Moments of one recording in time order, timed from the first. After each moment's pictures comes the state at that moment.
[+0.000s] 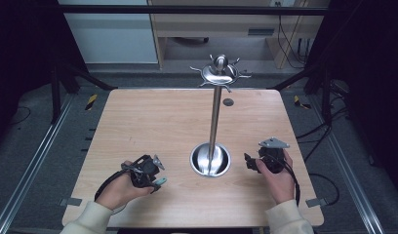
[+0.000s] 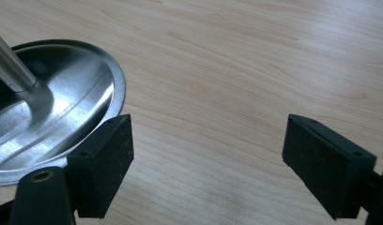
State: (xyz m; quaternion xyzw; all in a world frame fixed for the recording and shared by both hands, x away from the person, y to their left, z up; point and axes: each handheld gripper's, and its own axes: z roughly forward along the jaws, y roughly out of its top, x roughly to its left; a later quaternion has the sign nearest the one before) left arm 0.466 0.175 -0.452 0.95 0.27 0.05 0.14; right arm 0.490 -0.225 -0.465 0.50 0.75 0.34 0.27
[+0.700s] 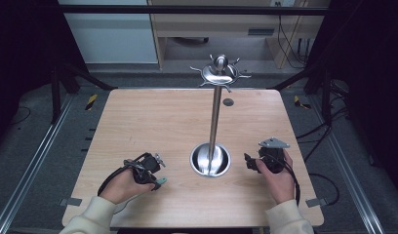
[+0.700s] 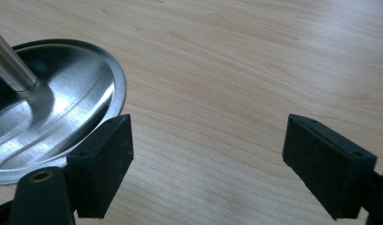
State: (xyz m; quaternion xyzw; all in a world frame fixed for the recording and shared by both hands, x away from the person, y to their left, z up) left arm 0.483 0.176 -0.462 0.95 0.29 0.01 0.12; right arm 0.490 -0.226 -0.465 0.50 0.75 0.34 0.27
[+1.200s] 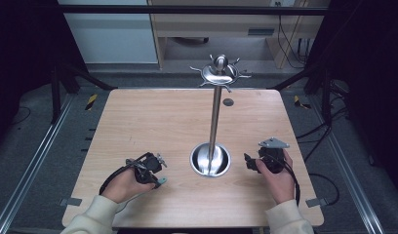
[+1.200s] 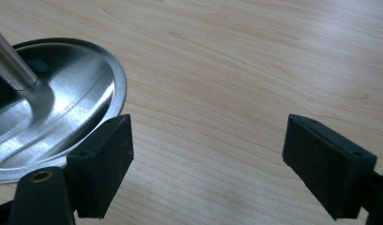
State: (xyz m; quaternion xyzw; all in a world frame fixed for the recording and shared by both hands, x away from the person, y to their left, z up) left arm 0.483 0.171 -0.463 0.96 0.27 0.02 0.11; right arm 0.490 -0.225 -0.465 0.50 0.75 0.34 0.27
